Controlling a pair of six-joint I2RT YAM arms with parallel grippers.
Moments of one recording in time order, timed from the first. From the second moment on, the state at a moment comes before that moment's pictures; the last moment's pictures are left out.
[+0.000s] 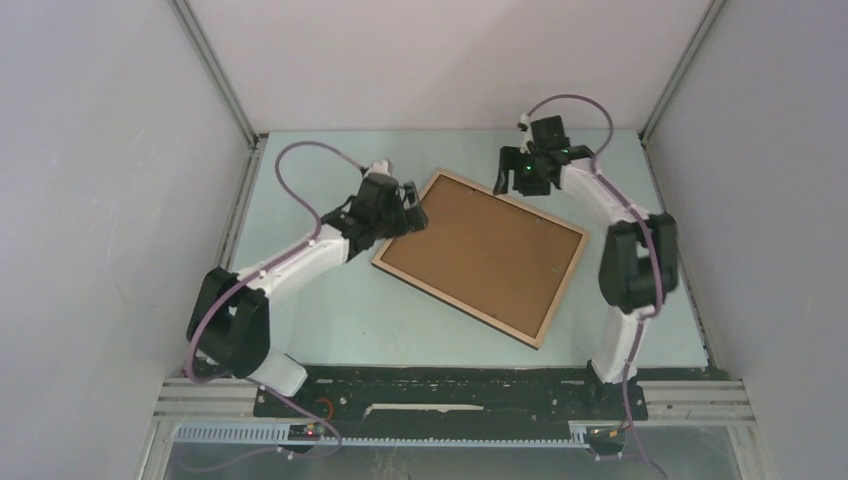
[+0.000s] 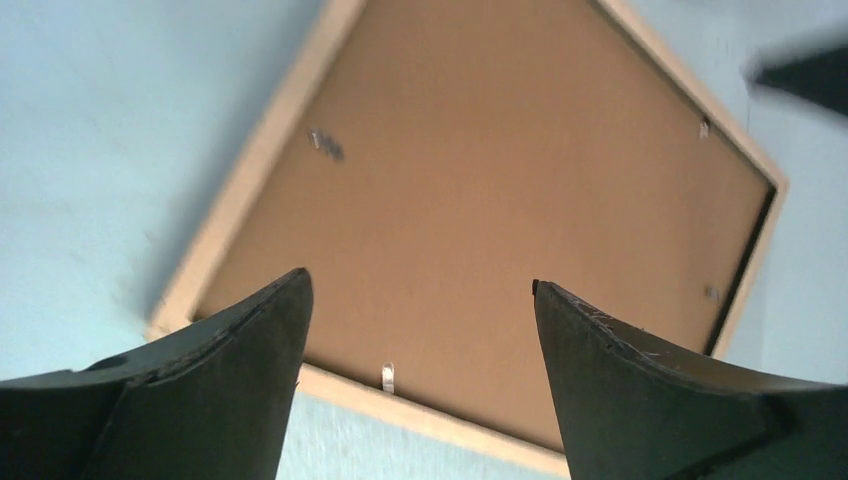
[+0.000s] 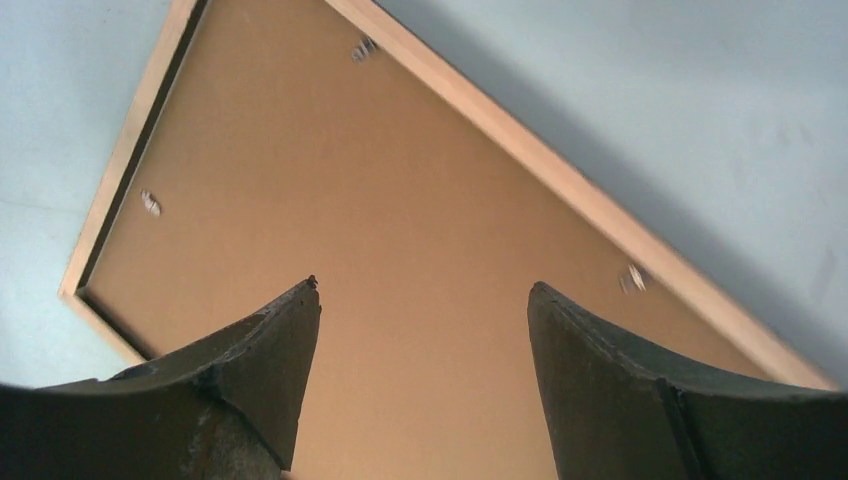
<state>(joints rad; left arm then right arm) -0.57 1.48 1.00 -0.22 -0.09 -0.70 0.24 2.03 1.71 -0.59 -0.20 0.21</state>
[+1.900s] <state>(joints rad) -0.39 1.95 1.25 -0.17 0.00 -0.70 0.09 1.49 0.76 -0.42 0.17 0.87</state>
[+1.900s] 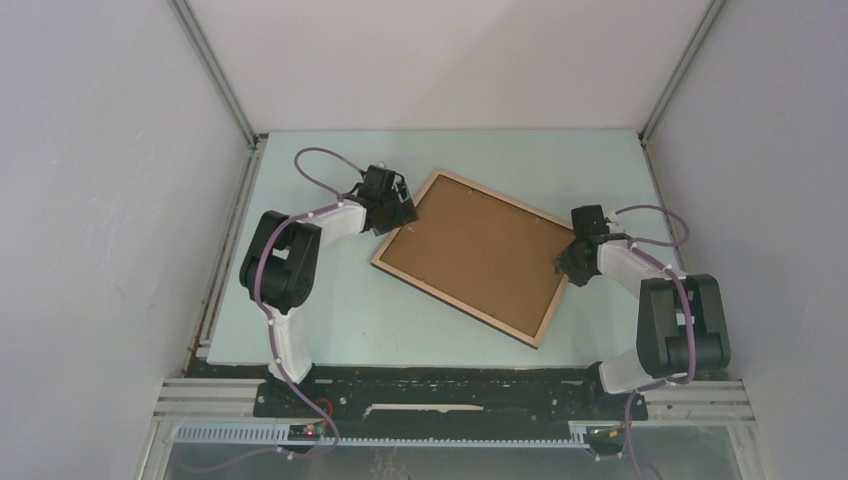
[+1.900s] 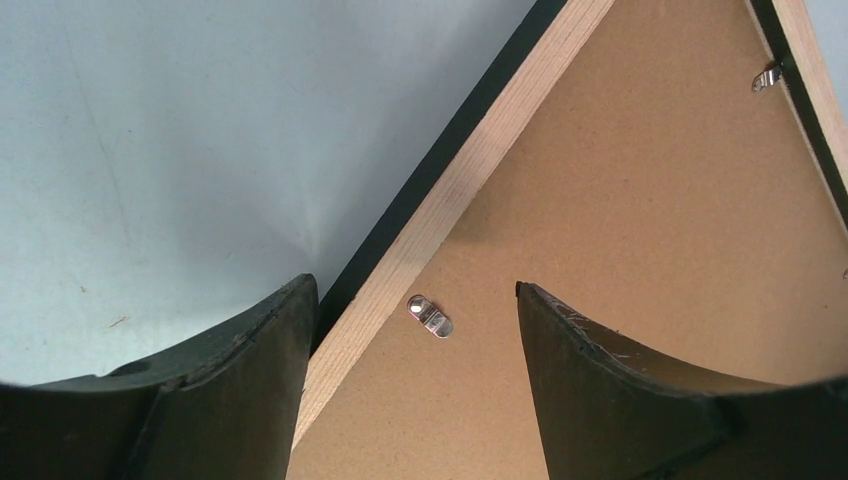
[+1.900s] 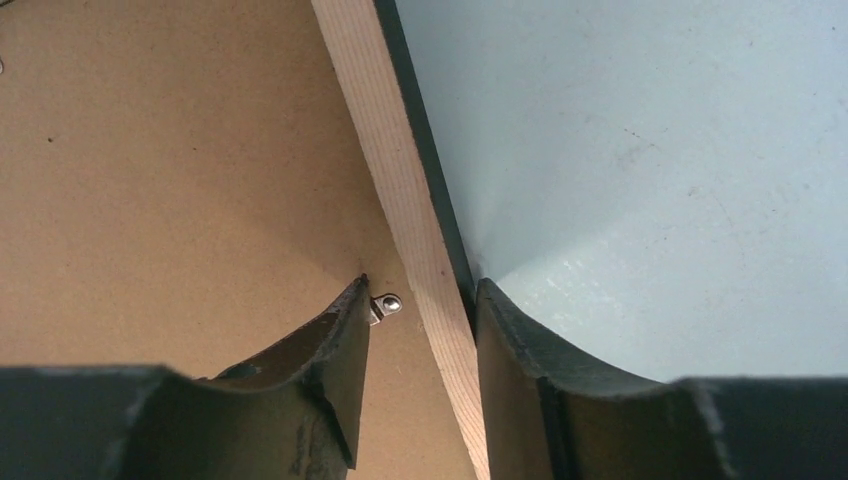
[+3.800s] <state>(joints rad) -0.35 1.58 0.58 0.40 0.10 -0.91 0.08 1.59 0.89 -0.46 -0.01 0.28</state>
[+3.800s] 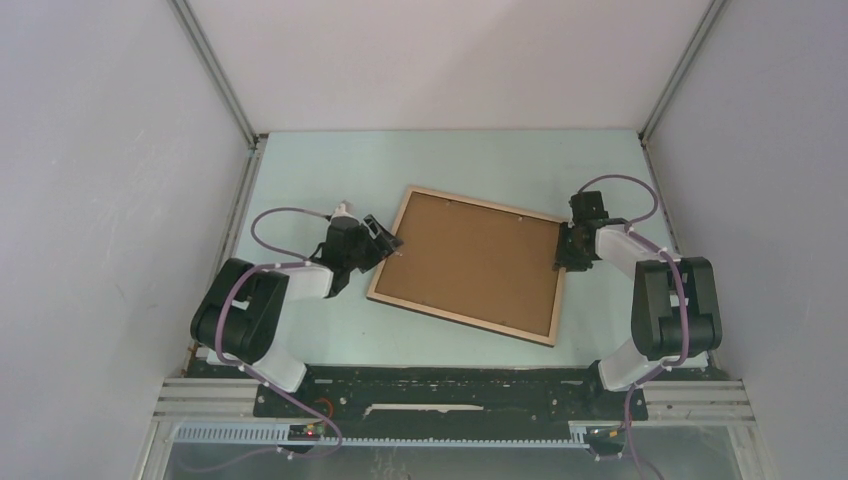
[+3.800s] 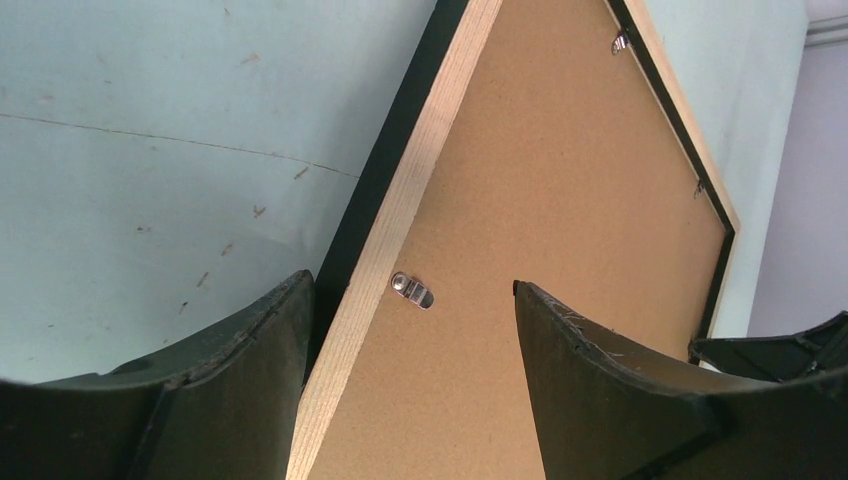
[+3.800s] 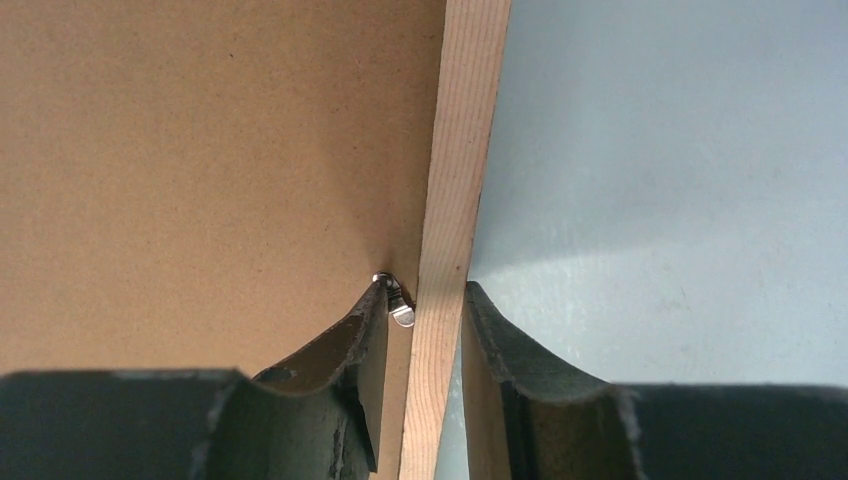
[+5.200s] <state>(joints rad) -0.36 1.55 0.54 0.41 0.08 -0.89 0.12 1.63 0.96 -0.54 0.05 0.22</state>
